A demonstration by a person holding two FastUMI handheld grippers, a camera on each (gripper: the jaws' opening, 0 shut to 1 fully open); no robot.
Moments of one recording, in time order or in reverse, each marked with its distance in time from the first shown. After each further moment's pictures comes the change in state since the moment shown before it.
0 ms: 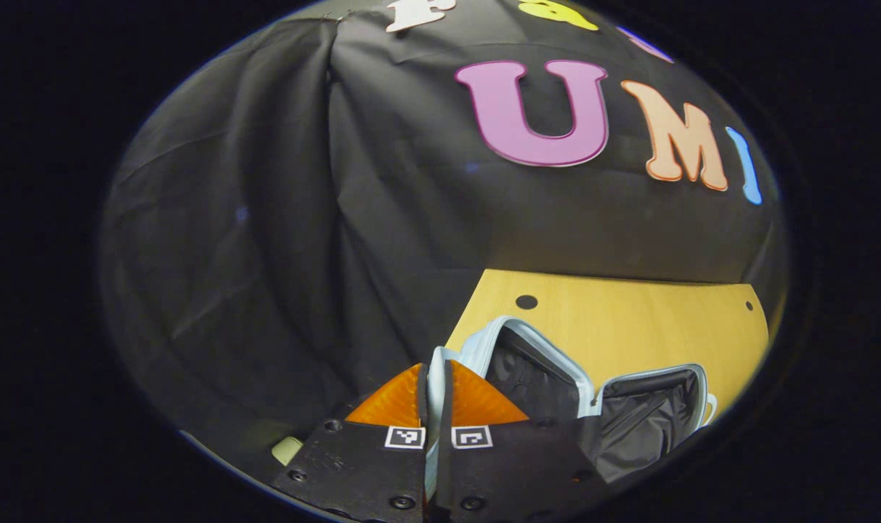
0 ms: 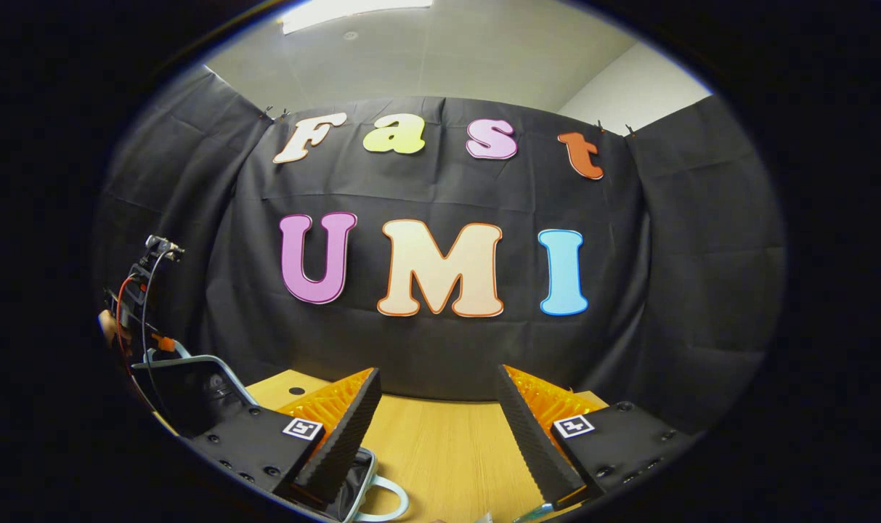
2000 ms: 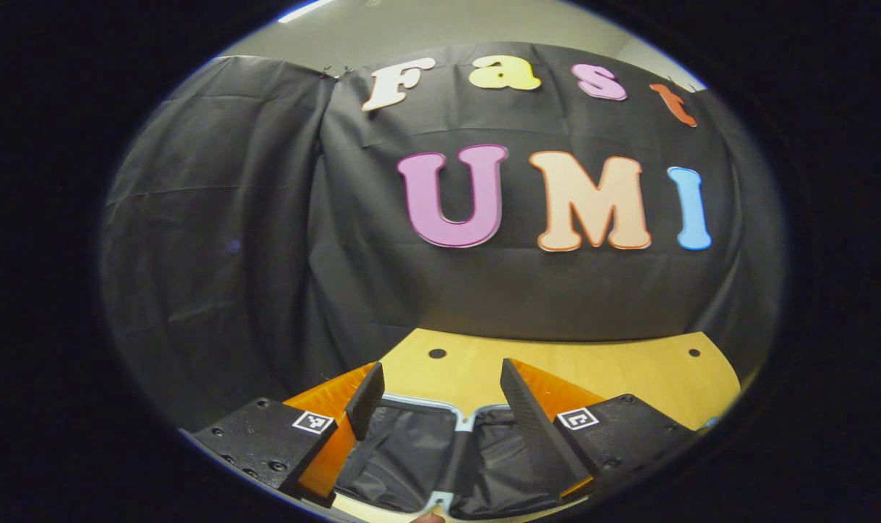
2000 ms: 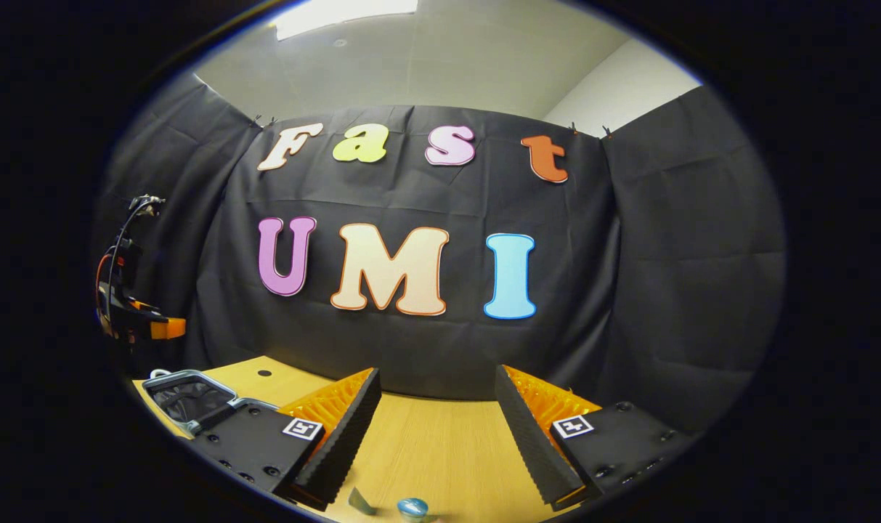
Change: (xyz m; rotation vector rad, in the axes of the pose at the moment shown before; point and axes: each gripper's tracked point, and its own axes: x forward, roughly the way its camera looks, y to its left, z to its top) left arm -0.171 -0.220 0.036 -0.046 -0.350 -0.112; right arm -0.045 -0.180 0.002 -0.020 -0.024 0.014
